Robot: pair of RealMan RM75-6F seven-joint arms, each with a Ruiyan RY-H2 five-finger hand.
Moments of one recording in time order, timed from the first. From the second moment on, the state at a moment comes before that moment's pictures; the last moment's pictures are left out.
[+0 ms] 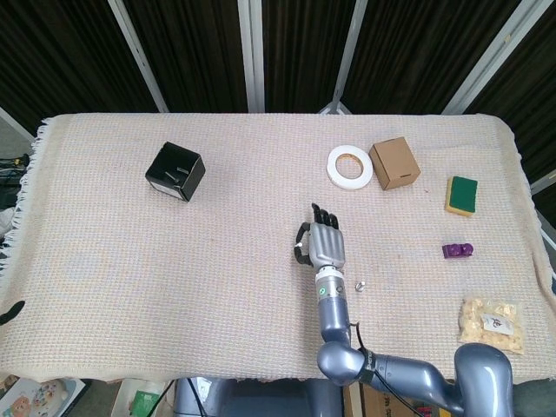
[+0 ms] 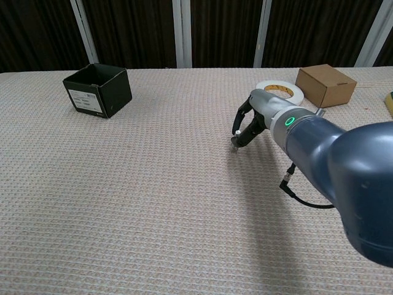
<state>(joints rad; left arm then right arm) 0.01 -1.06 -0.10 -1.68 1.42 1.60 -0.03 0.81 -1.96 0.52 -1.50 -0.55 1.28 -0.73</state>
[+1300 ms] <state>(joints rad) 0.01 -1.06 -0.10 -1.68 1.42 1.60 -0.03 0.85 -1.90 0.48 -1.56 -0.45 1.30 -0.78</state>
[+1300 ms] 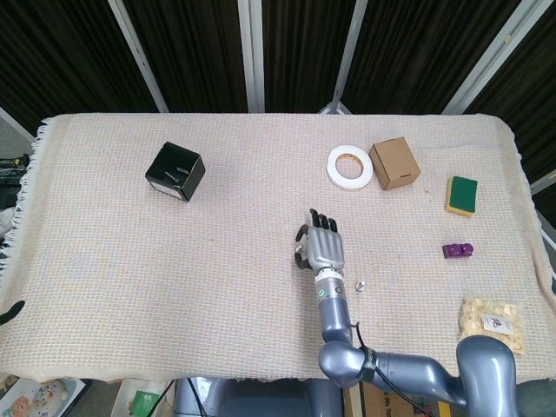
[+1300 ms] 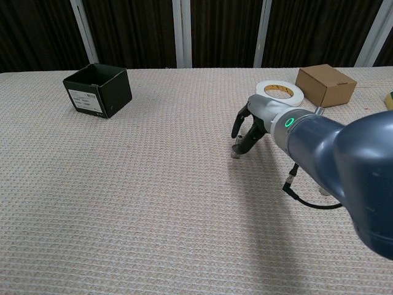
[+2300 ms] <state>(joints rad) 0.03 -1.08 -0.09 -1.69 1.45 1.63 -0.01 0.40 -1.15 0.09 -2.21 -1.21 1.52 -0.59</state>
